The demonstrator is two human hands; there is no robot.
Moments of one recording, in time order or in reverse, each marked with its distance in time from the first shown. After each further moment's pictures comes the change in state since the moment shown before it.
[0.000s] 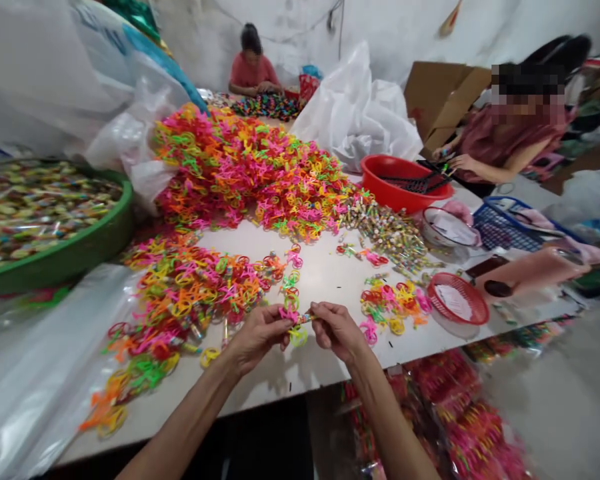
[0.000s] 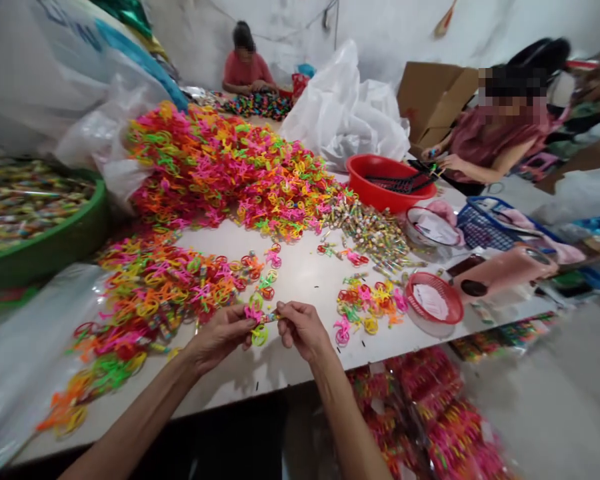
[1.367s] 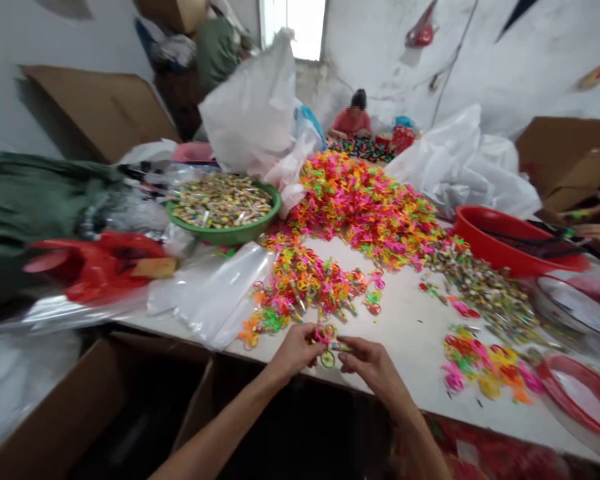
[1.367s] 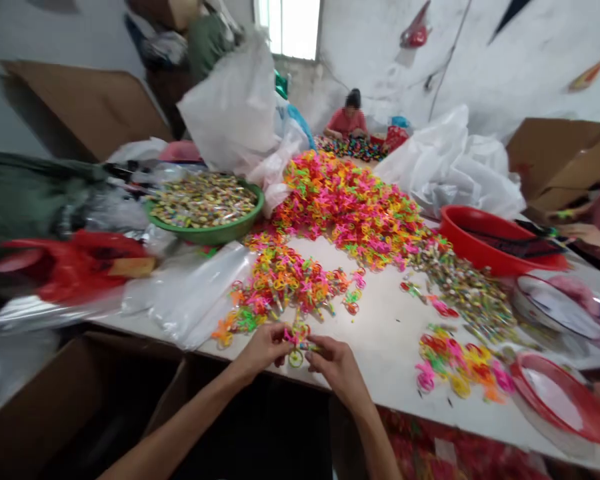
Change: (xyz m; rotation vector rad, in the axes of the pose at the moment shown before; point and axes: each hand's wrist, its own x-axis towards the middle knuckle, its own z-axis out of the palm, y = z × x) left_hand -0.125 -0.011 -0.053 0.391 0.366 0.236; right_hand -0.041 0.054 0.106 -0.905 -0.131 -0.244
